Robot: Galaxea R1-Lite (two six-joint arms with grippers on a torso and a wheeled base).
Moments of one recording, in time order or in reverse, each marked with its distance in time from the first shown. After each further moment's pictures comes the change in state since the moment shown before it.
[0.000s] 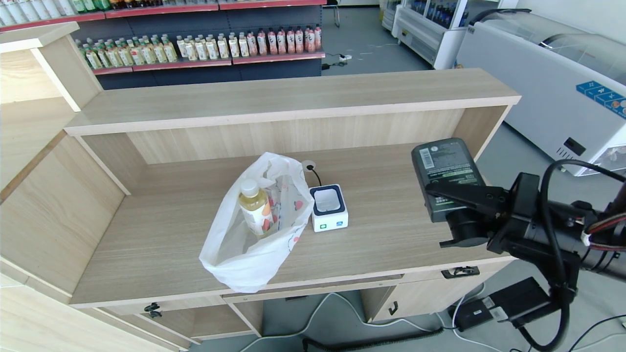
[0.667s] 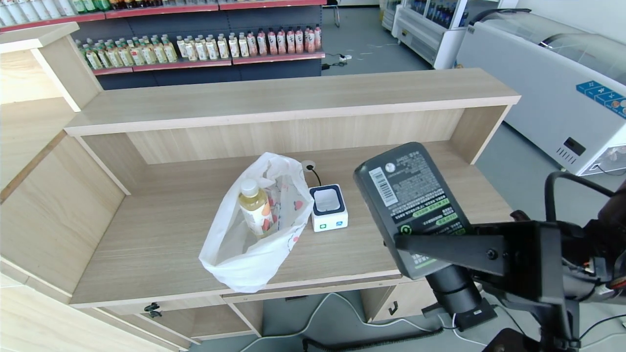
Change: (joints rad) left arm 0.000 0.000 0.000 0.000 0.000 0.000; right arm 0.208 0.043 0.029 -0.188 0.307 -0.170
